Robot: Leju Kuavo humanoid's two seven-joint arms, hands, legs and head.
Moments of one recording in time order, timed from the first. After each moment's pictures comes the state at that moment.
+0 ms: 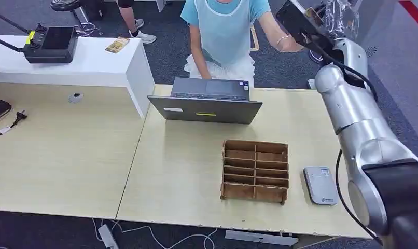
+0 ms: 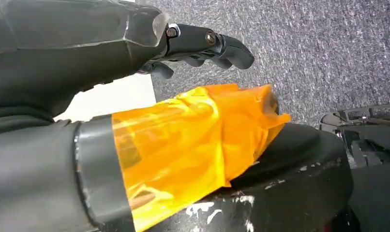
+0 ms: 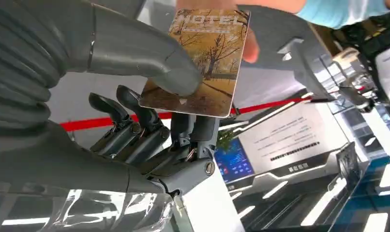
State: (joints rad) left arm -0.08 -0.22 1.08 -0.24 -1.34 0.14 0.09; right arm -1.18 -0.09 0.31 -0.72 1.01 -0.21 0.10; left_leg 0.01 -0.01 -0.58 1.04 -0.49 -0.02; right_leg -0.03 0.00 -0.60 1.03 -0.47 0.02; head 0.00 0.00
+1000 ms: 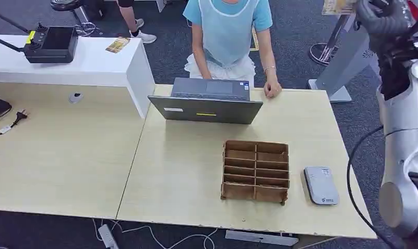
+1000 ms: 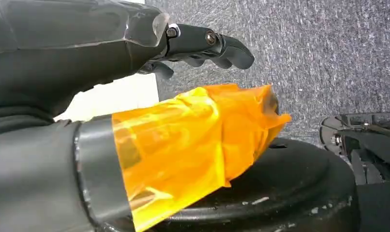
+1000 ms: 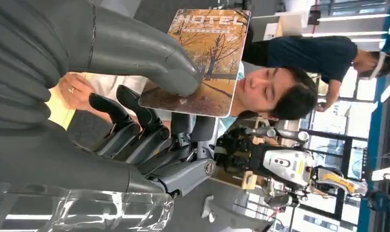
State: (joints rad) left arm -0.08 -0.22 1.10 -0.24 -1.27 0.18 0.09; right arm -1.10 -0.29 0.03 -0.88 -0.07 0.33 -0.06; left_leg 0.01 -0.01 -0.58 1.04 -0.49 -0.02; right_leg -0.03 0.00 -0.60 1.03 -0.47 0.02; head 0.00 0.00
